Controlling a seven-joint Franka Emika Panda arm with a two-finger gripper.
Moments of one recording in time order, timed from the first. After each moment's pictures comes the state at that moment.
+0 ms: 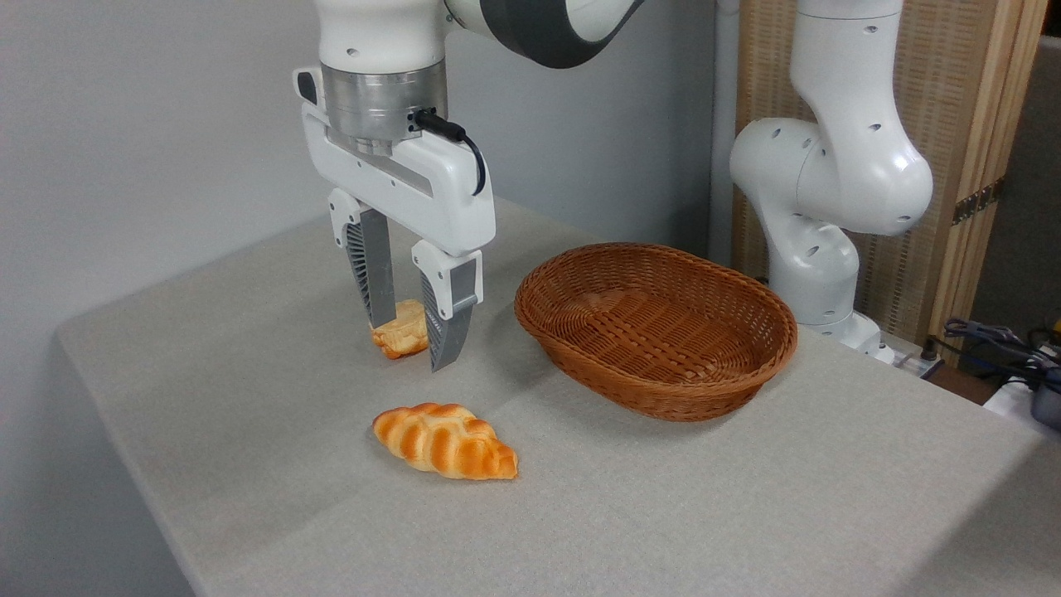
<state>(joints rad) 0.00 -0.06 -0.02 -1.81 -0.11 1.85 0.70</state>
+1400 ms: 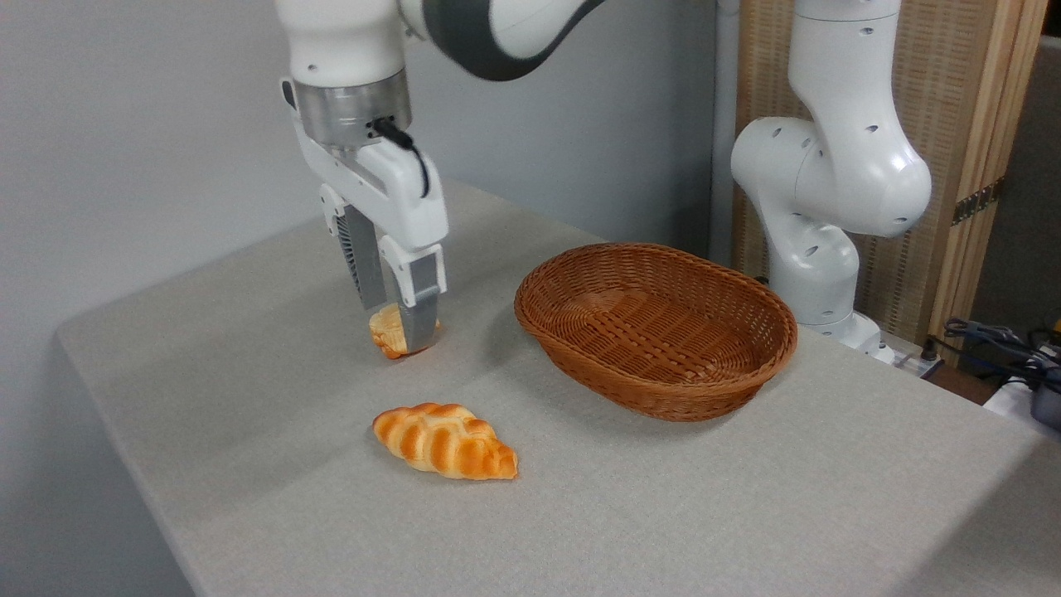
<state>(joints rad) -0.05 -0.03 -0.11 -1.82 -0.11 1.83 0.70</state>
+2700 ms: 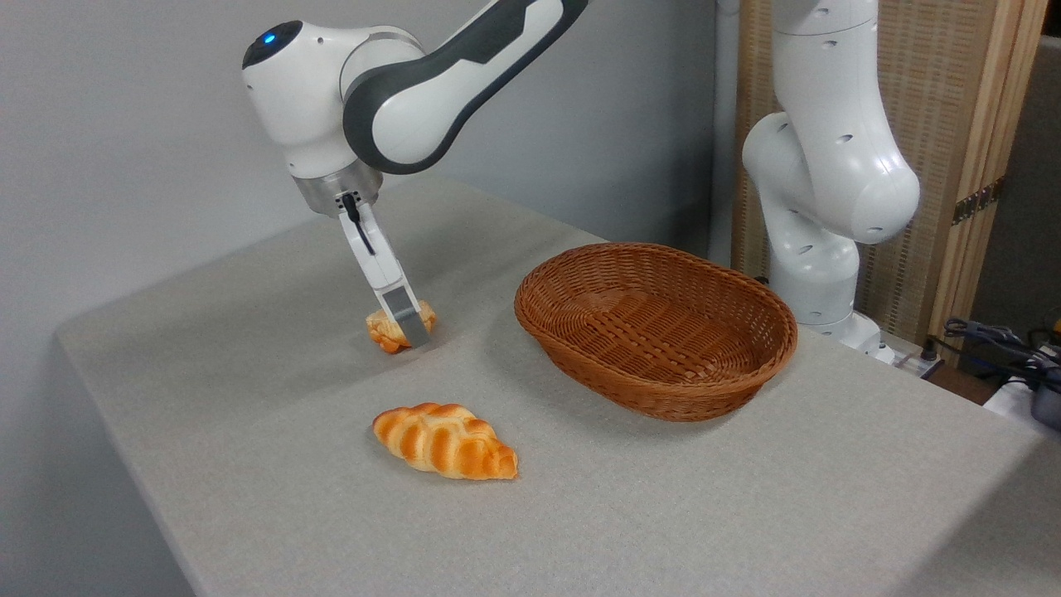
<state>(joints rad) -0.32 0.13 -0.15 -1.90 -0.13 1.87 0.70</state>
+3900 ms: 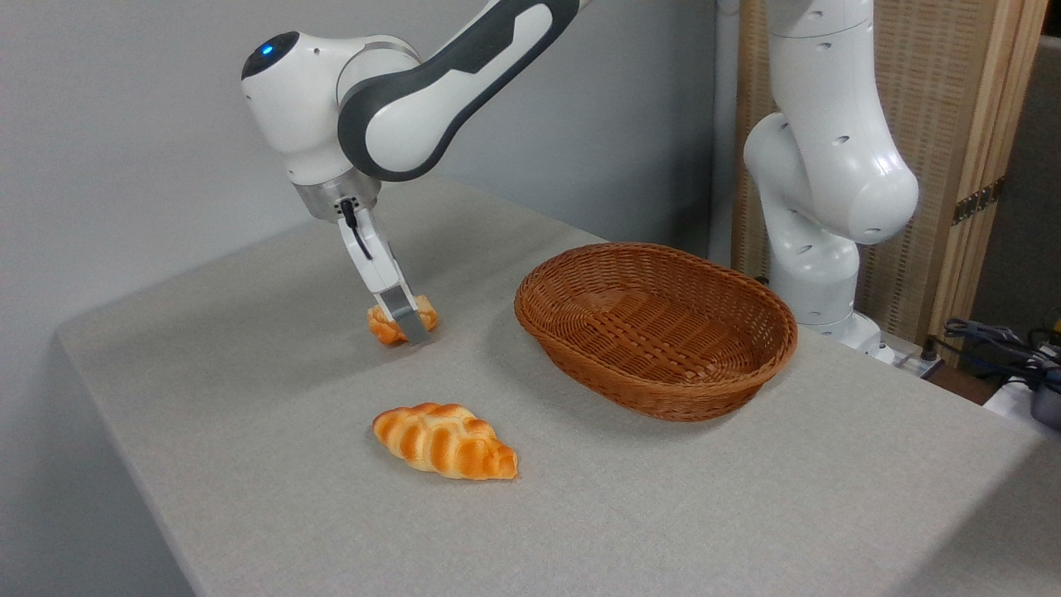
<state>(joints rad) -0.35 0.15 -0.15 -1.90 -0.13 1.88 0.70</state>
